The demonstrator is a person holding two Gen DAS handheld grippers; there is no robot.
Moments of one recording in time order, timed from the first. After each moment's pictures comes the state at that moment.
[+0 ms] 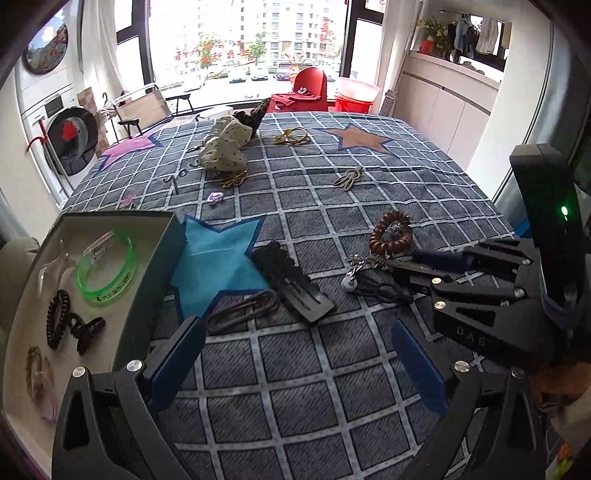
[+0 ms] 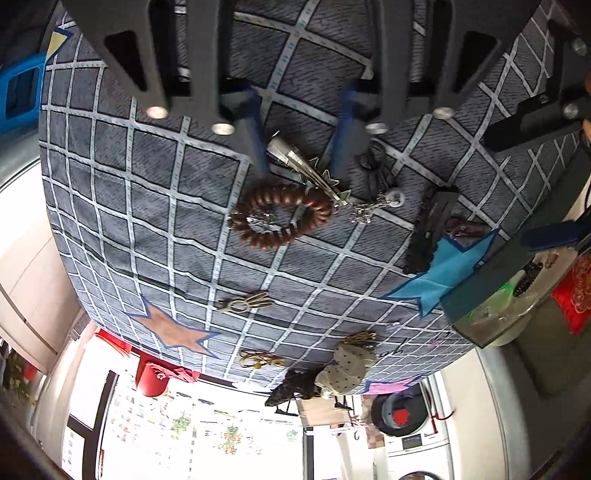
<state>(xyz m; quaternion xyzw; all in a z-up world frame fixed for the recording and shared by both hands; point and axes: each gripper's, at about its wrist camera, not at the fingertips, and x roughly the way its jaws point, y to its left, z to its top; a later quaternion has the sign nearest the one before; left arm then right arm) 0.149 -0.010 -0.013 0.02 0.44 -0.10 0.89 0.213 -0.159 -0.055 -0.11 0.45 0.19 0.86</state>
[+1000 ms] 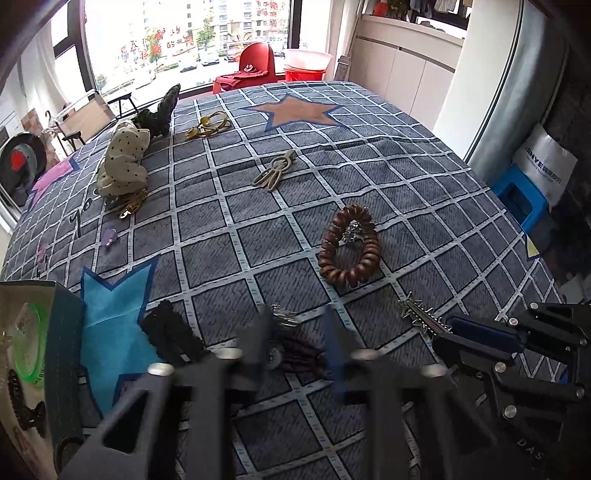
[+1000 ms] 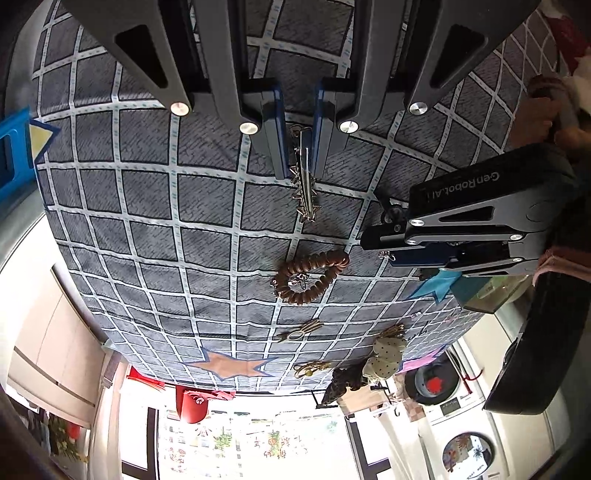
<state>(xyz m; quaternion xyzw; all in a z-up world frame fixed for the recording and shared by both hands) 0.211 -0.078 -0.040 0.07 0.48 -0.18 0.86 0.174 -0.217 -0.055 0.00 0.46 0.15 0.88</state>
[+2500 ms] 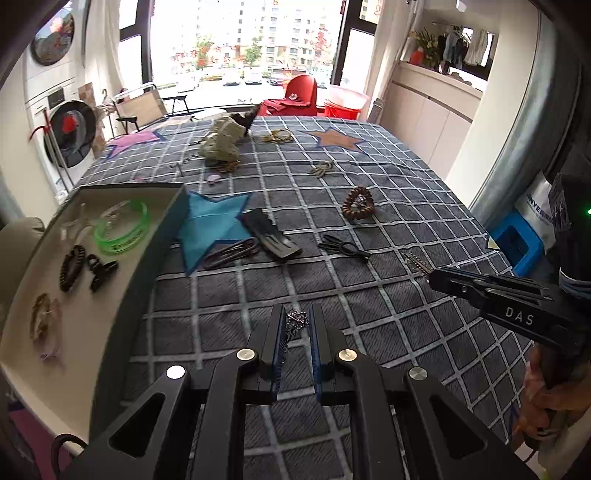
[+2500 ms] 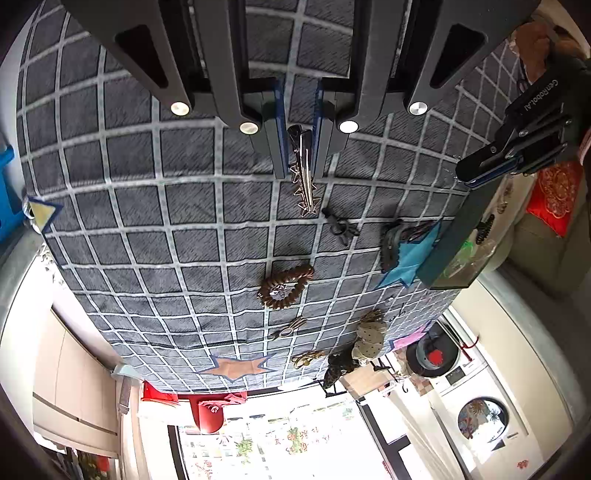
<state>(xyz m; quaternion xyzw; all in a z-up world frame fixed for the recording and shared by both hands) 0.072 -0.003 0.006 -0.01 0.43 -0.12 0.90 0.120 -0.217 -0.029 0.09 0.46 0.15 0.87</state>
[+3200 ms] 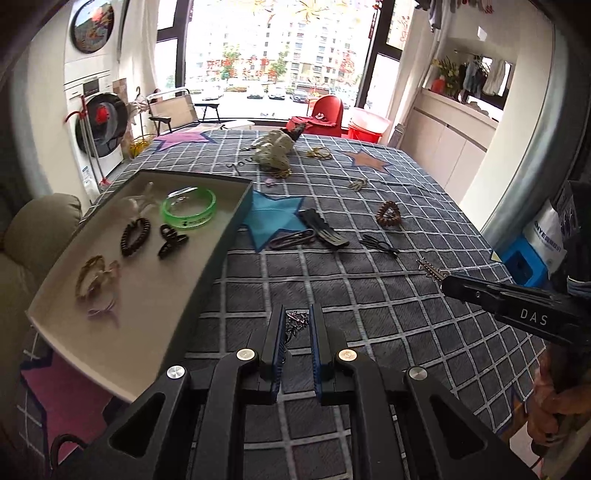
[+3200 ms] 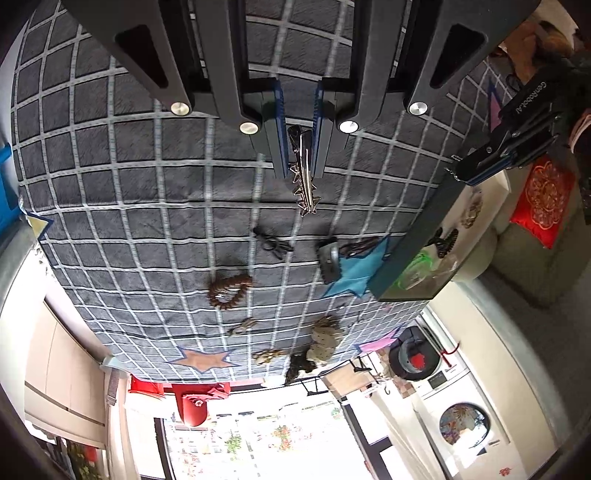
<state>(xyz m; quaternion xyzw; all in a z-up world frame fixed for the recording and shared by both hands) 0.022 0.057 0.018 -0.05 0.40 -0.08 0.91 0.082 -0.165 -0.003 0.07 0.45 0.17 0.87</state>
